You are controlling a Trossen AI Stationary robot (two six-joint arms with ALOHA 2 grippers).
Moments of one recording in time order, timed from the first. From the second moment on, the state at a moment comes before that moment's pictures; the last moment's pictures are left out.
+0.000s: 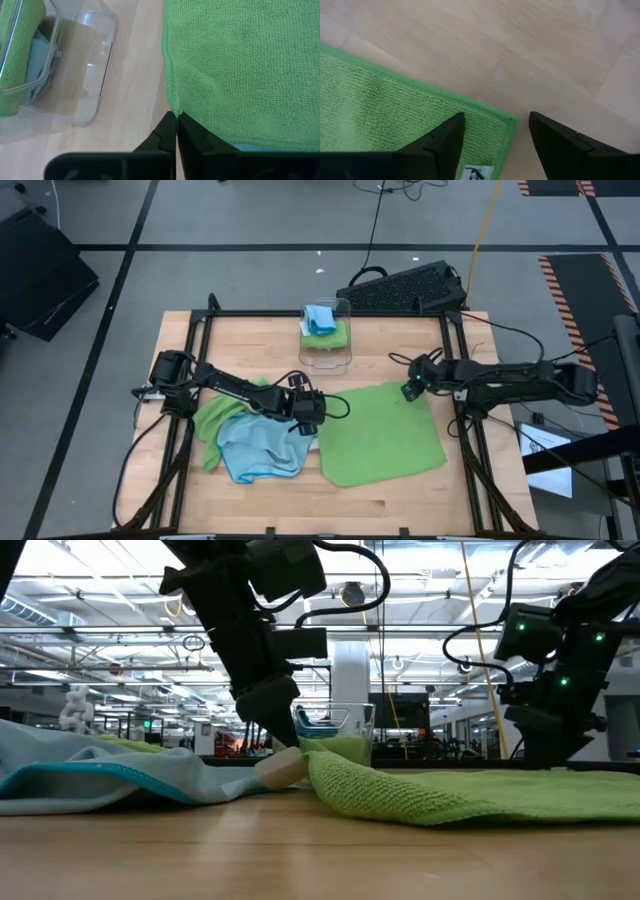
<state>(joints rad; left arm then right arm) -0.13 1.88 1.17 -0.41 -0.47 -0.15 -0.35 1.02 0.30 -0.52 0.26 0.63</state>
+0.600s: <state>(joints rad) -0.10 1.88 1.17 -0.49 -0.51 -0.13 -0.29 0.99 0.30 -0.56 0.24 0.64</state>
